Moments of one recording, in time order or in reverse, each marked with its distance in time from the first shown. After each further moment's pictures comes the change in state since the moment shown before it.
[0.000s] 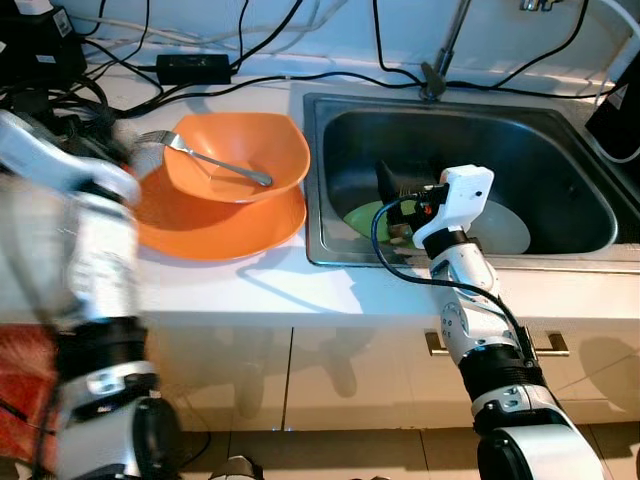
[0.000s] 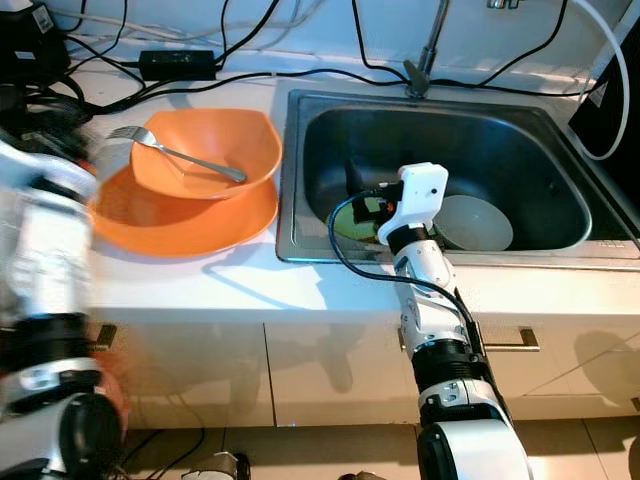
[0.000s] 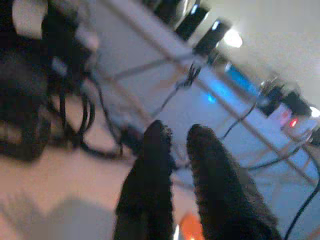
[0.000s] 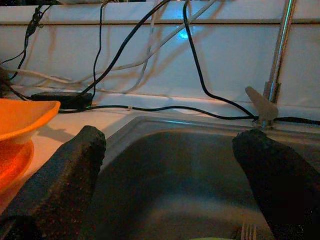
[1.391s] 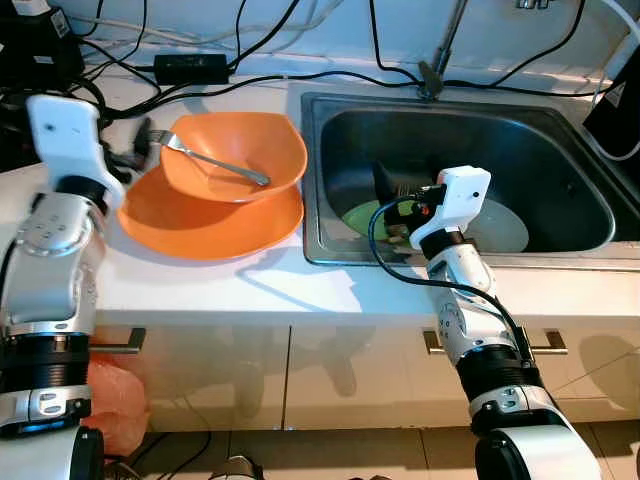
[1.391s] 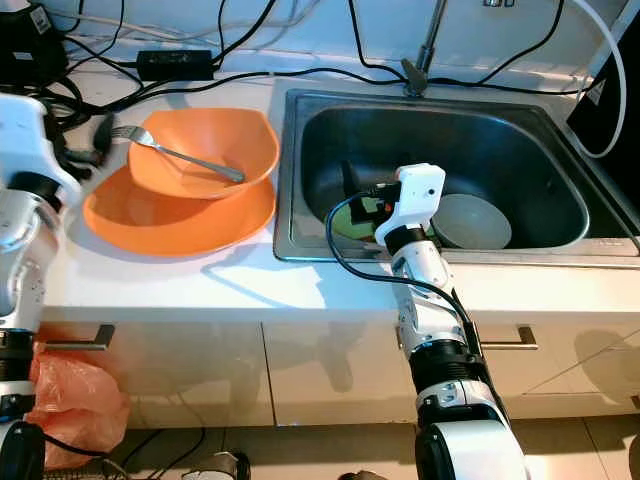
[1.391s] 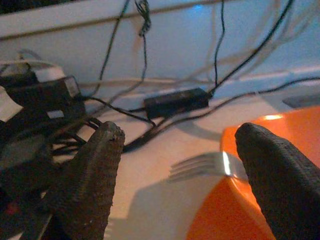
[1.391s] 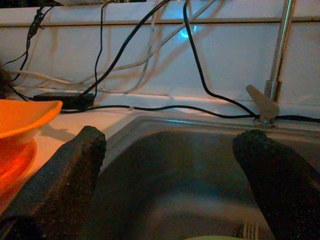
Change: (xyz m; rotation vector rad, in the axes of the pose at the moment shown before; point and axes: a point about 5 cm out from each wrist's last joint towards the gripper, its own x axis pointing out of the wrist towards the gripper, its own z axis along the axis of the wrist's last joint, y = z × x) left arm -0.007 0.010 -0.010 0.813 0.244 -0.207; right arm 0.000 0.003 -0.001 0.009 0.000 0.006
